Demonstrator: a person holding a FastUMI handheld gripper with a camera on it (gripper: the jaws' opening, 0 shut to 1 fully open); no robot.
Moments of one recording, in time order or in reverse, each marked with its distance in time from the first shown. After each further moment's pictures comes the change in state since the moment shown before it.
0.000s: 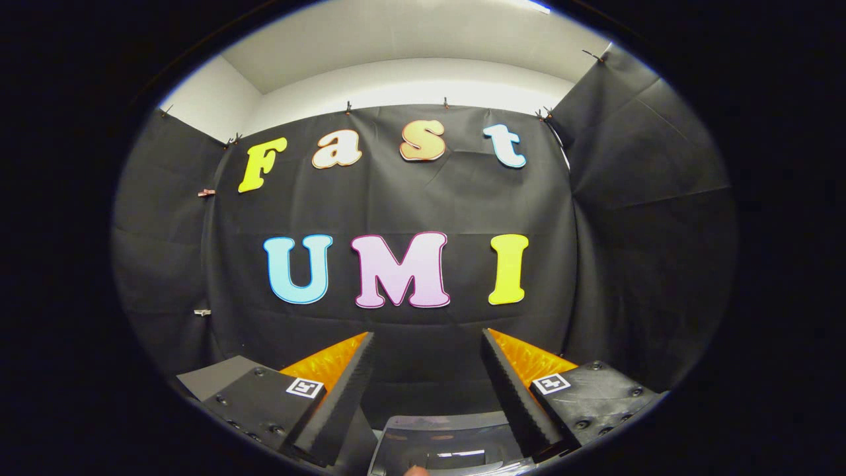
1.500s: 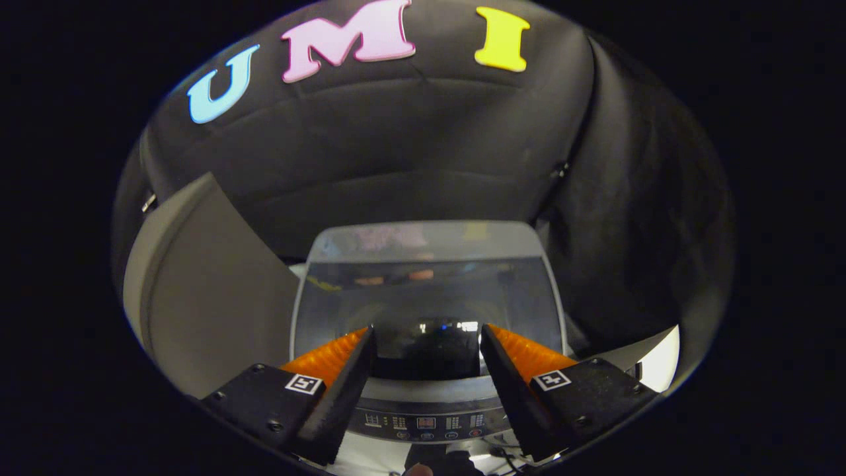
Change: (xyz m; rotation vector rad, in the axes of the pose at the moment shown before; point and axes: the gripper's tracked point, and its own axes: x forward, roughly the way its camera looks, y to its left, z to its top) arm 0.025 -0.091 -0.353 0.024 0.881 -0.136
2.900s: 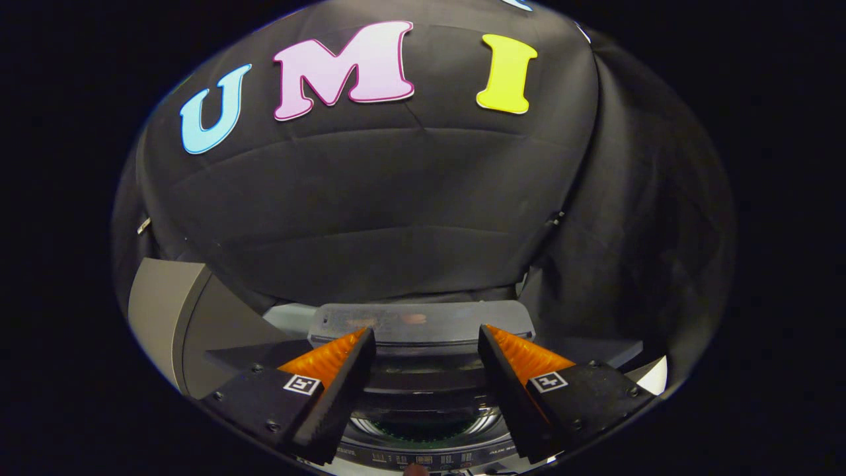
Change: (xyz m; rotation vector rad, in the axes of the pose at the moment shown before) arm 0.025 -0.003 0.077 -0.022 -0.064 -0.042
